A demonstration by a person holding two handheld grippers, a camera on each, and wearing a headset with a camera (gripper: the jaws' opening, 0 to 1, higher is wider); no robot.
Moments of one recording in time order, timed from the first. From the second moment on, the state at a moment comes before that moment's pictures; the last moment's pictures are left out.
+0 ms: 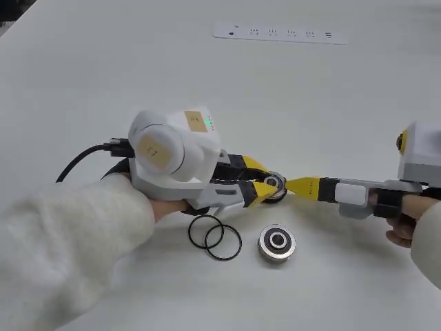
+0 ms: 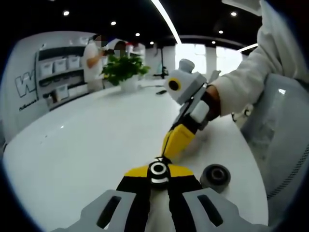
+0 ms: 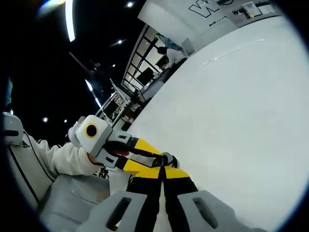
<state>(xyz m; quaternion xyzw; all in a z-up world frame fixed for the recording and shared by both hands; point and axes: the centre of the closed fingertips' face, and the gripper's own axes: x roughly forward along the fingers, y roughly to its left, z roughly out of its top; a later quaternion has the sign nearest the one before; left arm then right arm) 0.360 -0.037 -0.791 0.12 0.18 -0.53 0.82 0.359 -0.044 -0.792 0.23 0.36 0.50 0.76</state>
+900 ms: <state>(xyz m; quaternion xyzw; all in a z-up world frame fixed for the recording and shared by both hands) 0.358 -0.040 -0.788 0.13 0.17 -0.53 0.82 0.358 -0.028 -0.770 0.26 0.33 0.52 0.74</state>
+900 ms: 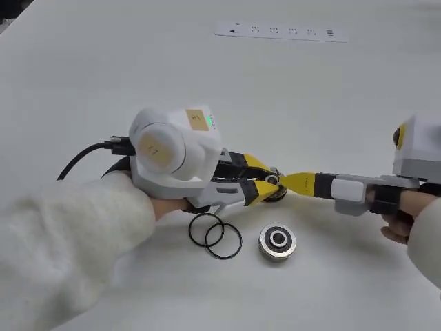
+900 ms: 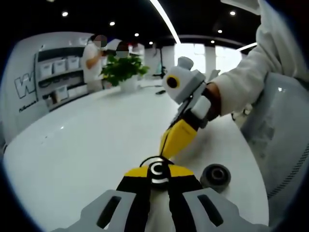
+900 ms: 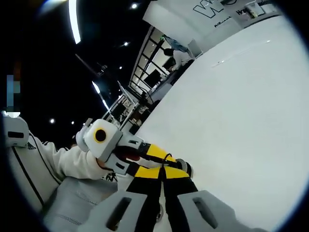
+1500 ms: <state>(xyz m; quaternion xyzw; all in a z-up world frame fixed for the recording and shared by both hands) 0.359 -0.040 -0.789 0.12 0.19 -0.52 0.82 0.360 -0.040 -0.788 0.19 0.35 0.51 0.76</state>
